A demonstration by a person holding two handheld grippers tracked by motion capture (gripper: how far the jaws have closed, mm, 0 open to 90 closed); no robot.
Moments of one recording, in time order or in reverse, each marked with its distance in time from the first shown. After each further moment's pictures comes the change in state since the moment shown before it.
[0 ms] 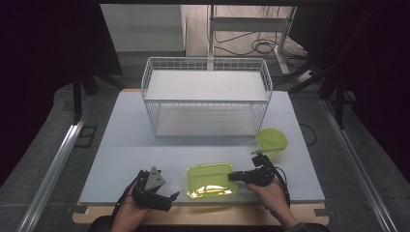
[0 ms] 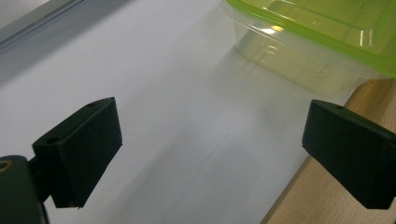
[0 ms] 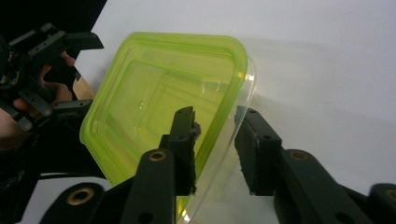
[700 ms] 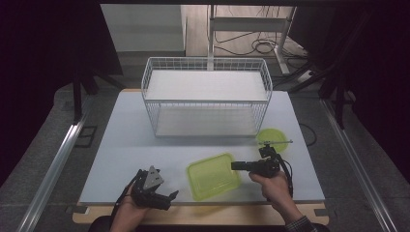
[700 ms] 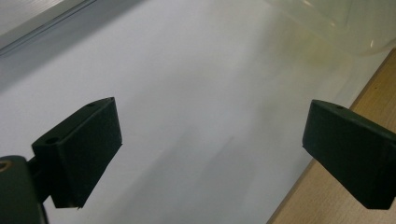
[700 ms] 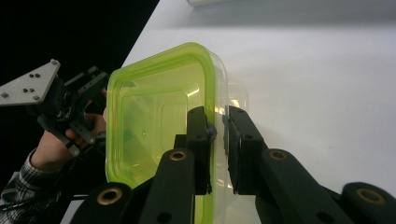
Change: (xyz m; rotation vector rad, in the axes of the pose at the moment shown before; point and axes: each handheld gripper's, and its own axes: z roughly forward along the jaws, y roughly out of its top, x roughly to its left) left arm 0.003 -0.001 -0.002 -0.012 0.009 -0.011; right arm 0.008 0.020 -0.024 -0.108 0.068 0.015
